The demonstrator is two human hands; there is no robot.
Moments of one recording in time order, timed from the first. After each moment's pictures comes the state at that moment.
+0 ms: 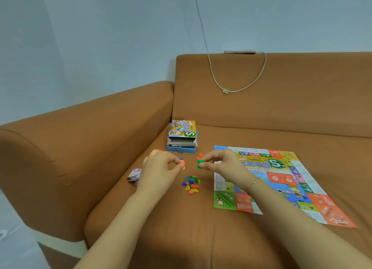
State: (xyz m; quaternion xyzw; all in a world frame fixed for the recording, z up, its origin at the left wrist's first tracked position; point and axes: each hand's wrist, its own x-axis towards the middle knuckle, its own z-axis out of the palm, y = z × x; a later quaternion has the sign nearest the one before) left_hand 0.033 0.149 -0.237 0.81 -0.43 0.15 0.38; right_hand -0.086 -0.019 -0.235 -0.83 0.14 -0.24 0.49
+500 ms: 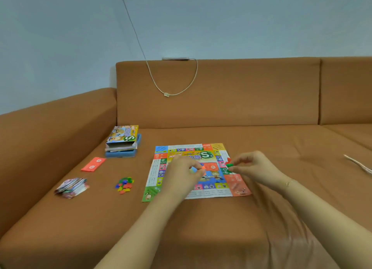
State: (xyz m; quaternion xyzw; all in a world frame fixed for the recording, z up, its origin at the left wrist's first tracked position) left_hand -0.137 0.021 -0.242 0.73 -0.55 0.00 0.41; right_hand -0.324 -0.119 -0.229 -0.83 0.31 -0.27 0.38
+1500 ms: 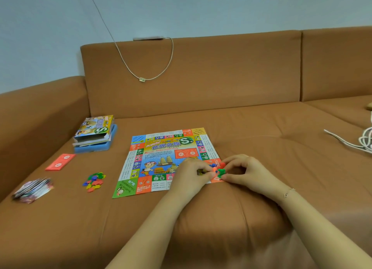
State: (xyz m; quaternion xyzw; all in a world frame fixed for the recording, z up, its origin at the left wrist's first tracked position) left_hand -0.197 -0.023 -0.280 0.68 -0.59 -0.11 0.41; right_hand -0.368 -0.123 -0.284 -0.86 0.28 -0.28 0.32
